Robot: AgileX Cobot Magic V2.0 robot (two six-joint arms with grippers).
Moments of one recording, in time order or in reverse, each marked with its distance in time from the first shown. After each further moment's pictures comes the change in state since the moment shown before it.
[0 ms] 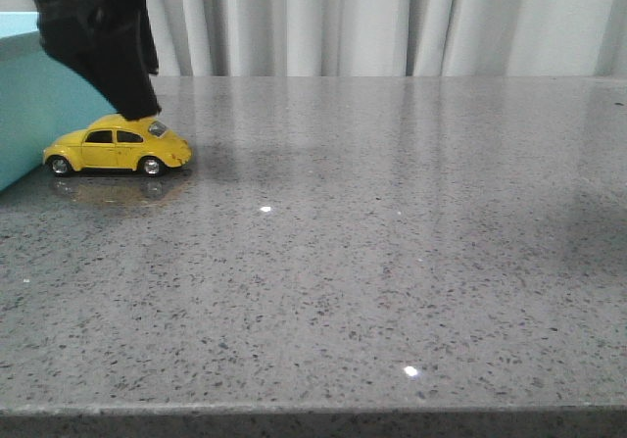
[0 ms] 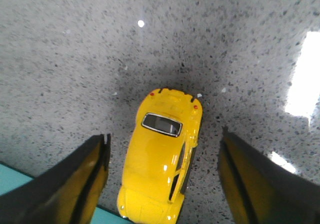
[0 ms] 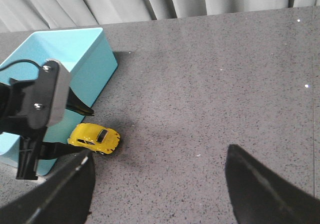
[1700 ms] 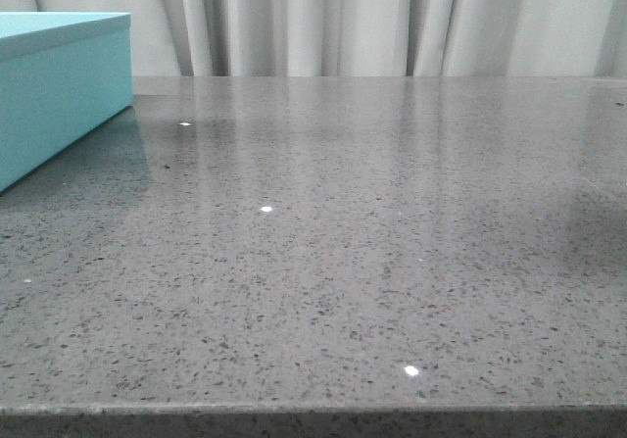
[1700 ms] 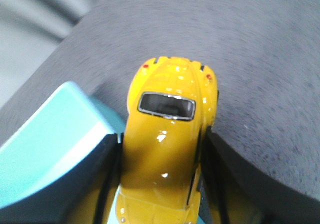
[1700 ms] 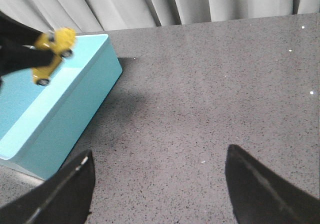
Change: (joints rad) left arm 0.176 -0.102 -0.272 -0.012 -0.005 -0.468; right arm 0.000 0.000 0.000 0.002 -0.025 0.000
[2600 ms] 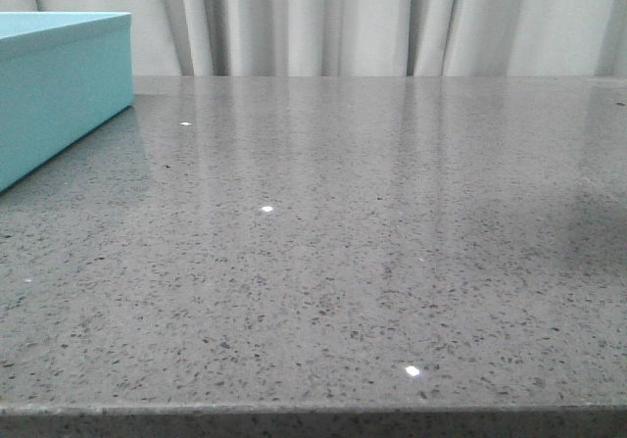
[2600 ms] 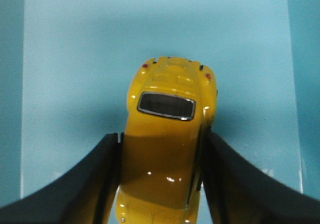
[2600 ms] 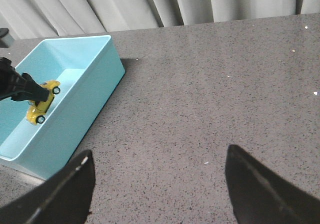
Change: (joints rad) left arm 0.324 0.178 0.135 0.014 0.048 -0.394; right arm 0.000 0.000 0.000 0.008 -0.007 0.000
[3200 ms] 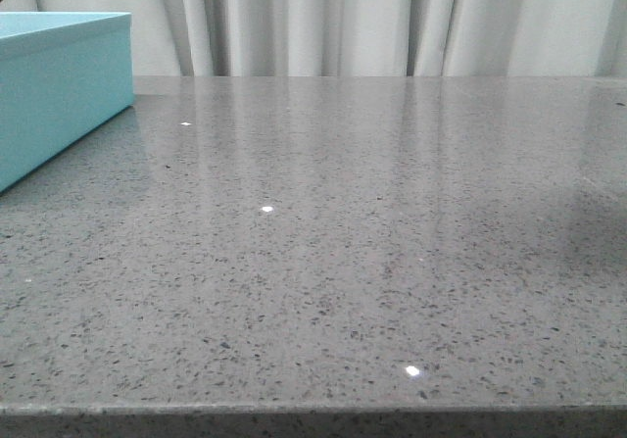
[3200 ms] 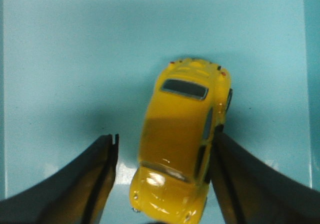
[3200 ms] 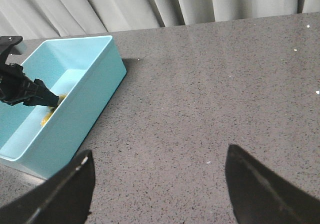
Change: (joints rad) left arm 0.000 0.034 0.001 -0.002 -0.004 -0.002; right arm 0.000 0.000 0.000 0.009 -0.002 0.000
